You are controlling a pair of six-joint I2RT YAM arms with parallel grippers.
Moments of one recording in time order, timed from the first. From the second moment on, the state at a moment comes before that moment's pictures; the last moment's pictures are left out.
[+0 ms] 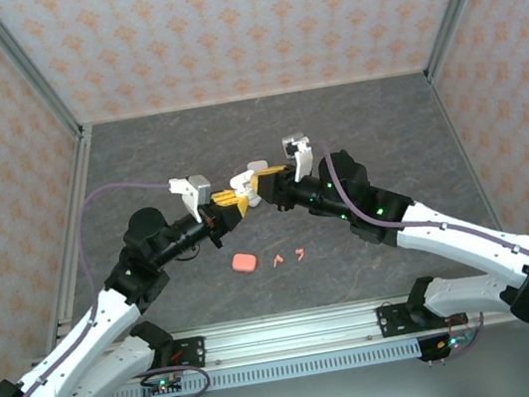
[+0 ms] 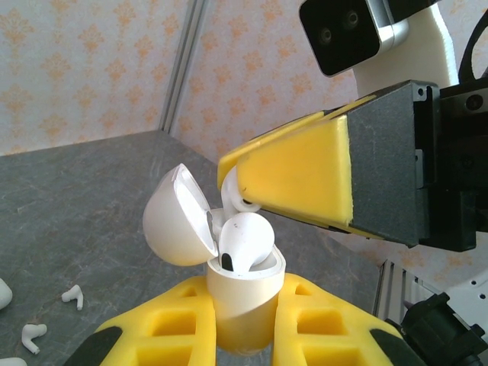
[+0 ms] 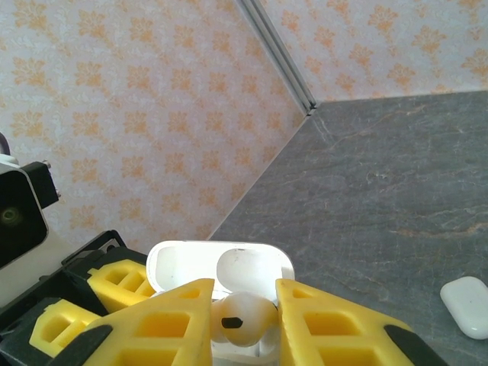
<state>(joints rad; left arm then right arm) -0.56 0.81 0.62 0.15 0.42 -0.33 0.89 1.12 0.95 0.02 -0.07 0.57</state>
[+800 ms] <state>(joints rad) -0.56 0.81 0.62 0.15 0.42 -0.33 0.86 1.00 0.95 -0.02 -0.09 0.59</state>
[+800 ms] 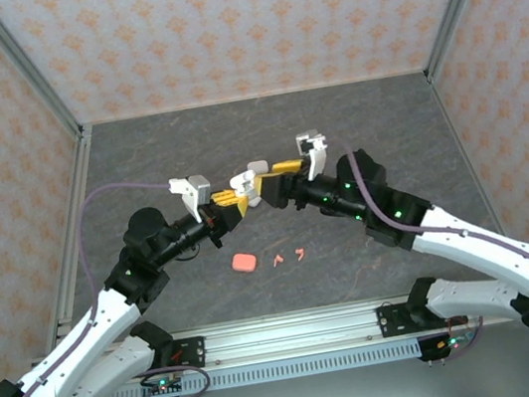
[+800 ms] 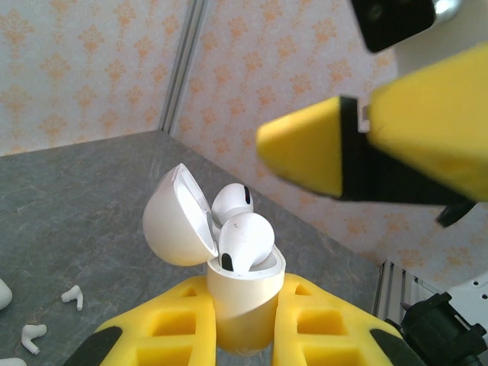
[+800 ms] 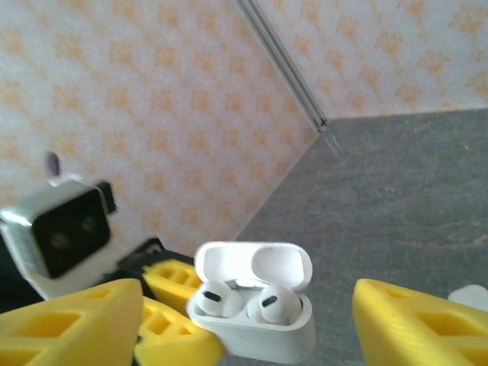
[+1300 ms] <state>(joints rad) -0.56 0.78 0.61 0.22 0.48 -0.38 0.72 0.96 0.91 0.03 -0.35 0.68</state>
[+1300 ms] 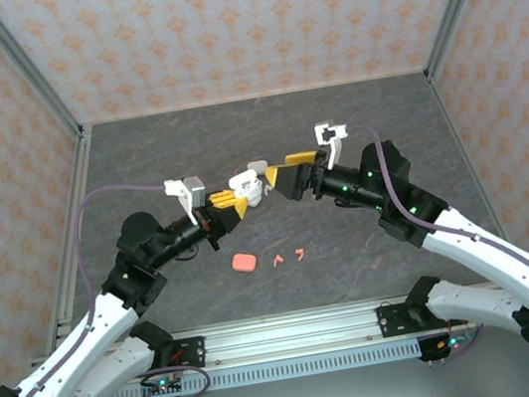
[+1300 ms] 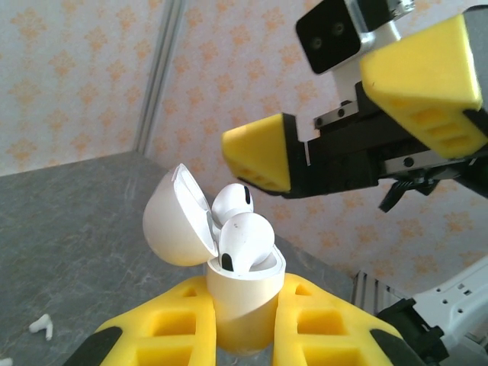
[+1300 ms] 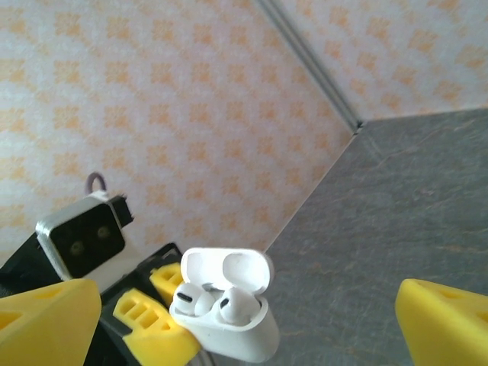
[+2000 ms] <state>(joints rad) -0.58 0.78 0.60 0.30 0.52 -0.42 0.72 1.09 0.95 0.19 -0.65 0.77</state>
